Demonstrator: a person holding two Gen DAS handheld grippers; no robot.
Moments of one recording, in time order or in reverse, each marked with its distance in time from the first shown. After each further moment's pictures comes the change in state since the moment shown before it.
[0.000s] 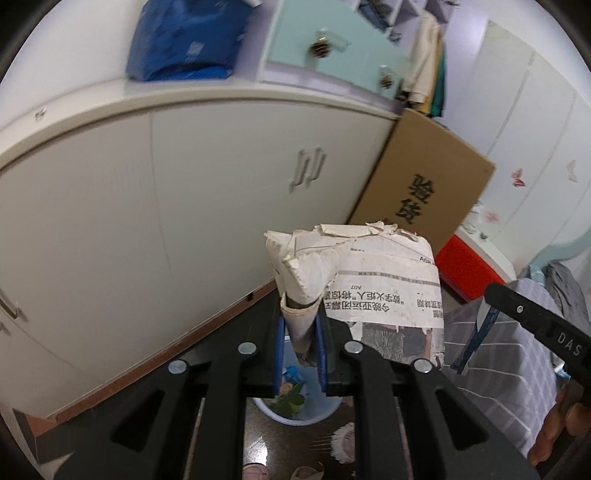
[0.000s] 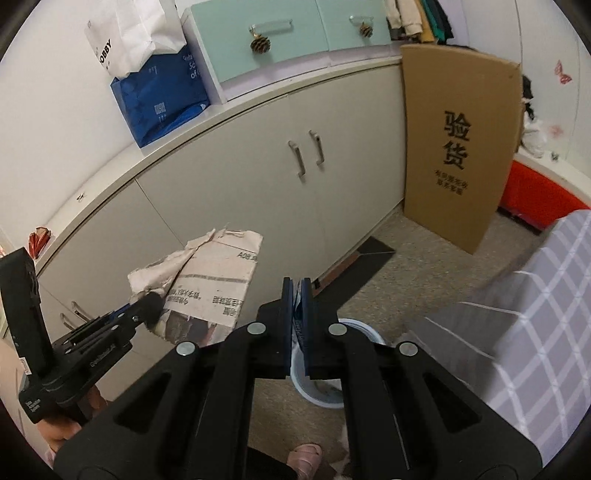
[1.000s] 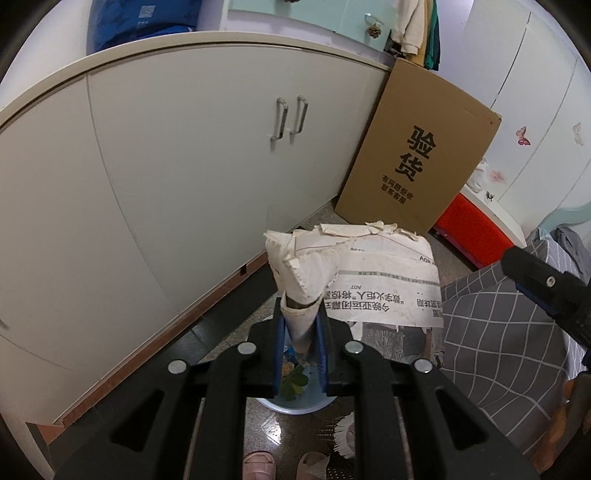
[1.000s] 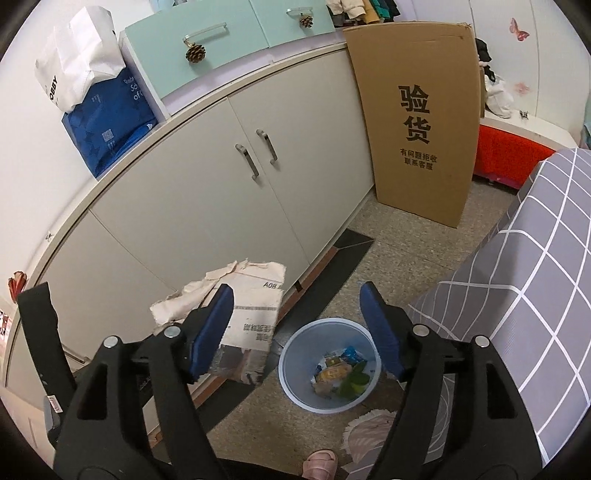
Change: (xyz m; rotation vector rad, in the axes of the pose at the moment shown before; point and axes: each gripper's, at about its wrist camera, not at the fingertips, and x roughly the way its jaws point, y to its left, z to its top) left arm 0.077 -0.040 -0.016 0.087 0.130 0.001; right arm 0.012 -0.049 -0.015 0.163 -0.031 -0.083
